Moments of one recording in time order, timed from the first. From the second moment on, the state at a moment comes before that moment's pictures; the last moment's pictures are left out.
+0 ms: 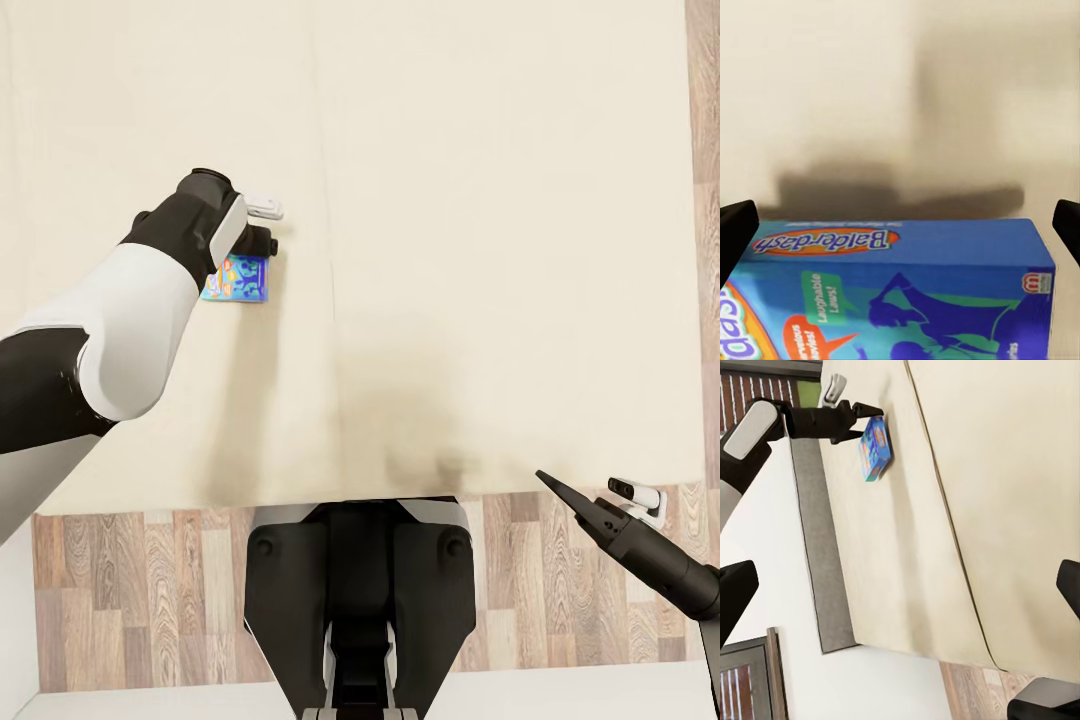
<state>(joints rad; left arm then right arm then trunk) -1.83 -0.12 0.09 -0.33 -0.23 0.82 0.13 -0.26 -0.13 -0.57 -1.56 -0.53 0.79 1.31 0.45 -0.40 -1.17</state>
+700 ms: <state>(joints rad) -1.83 -0.12 0.06 -0.32 -0.23 0.87 0.13 -0.26 -0.13 -0.57 -1.56 -0.53 0.79 1.31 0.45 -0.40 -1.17</state>
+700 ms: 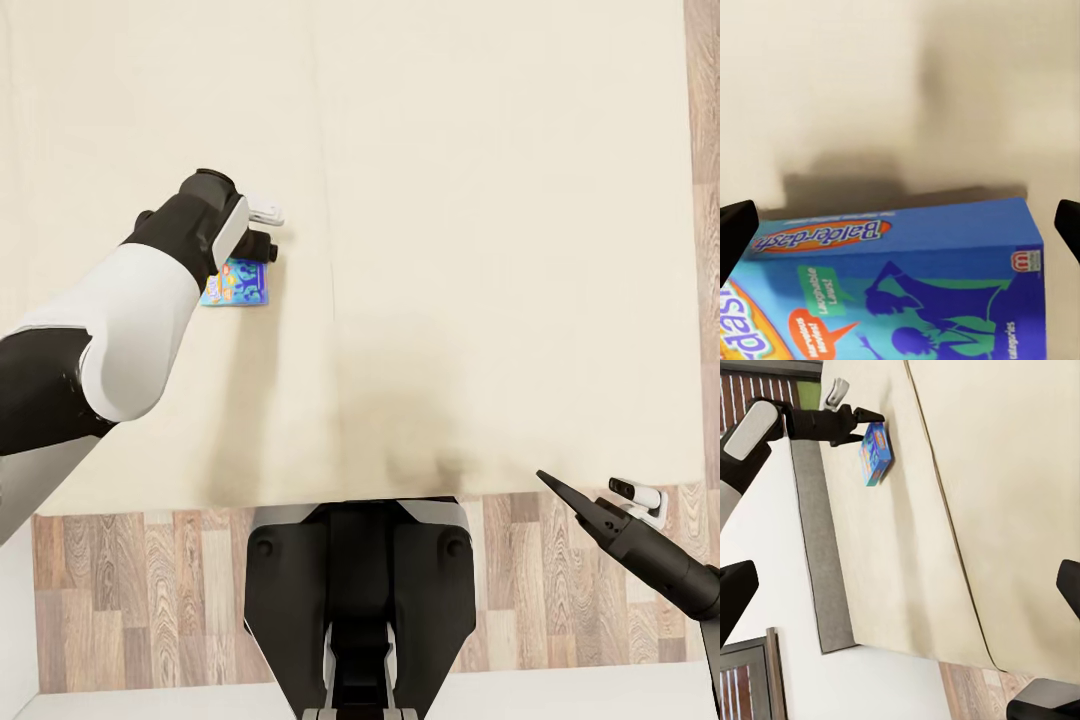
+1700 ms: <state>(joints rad) -1.83 -0.12 0.02 -0.31 -0.26 0.87 0.04 -0.26 -0.13 -0.57 -1.56 -0.53 0.79 1.31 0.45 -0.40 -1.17</state>
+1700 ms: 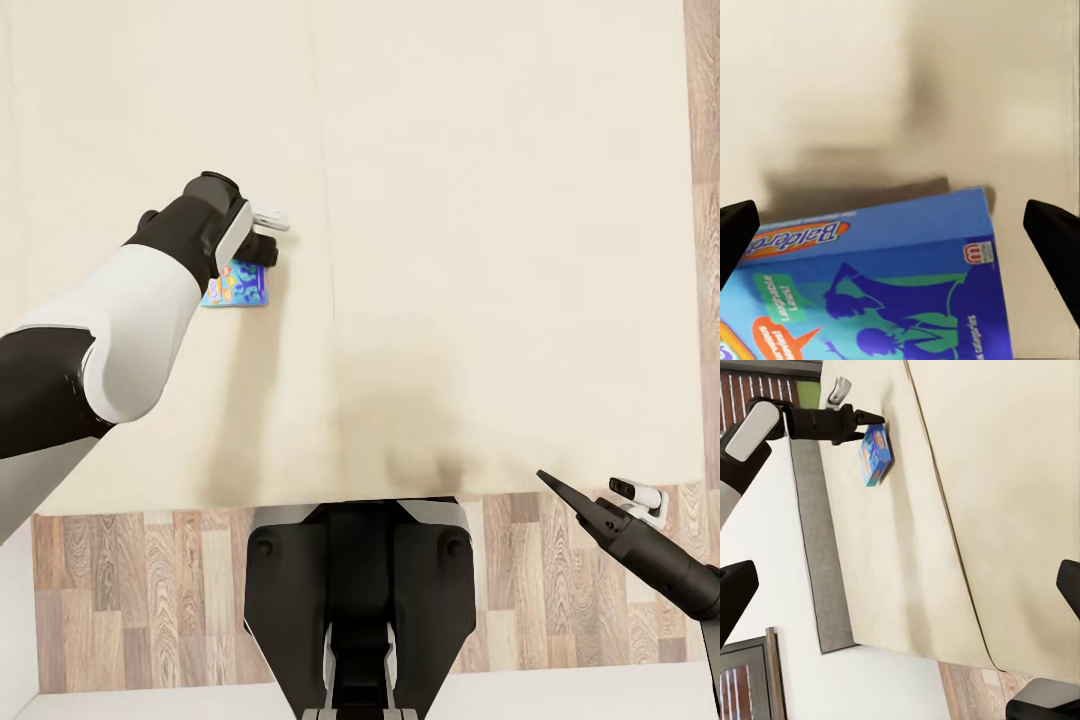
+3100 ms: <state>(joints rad) -1.83 -0.11 0.02 -0.29 -0.31 0.89 -0.08 -0.26 -0.13 -0.57 -1.56 -0.53 0.79 1.31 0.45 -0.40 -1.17</state>
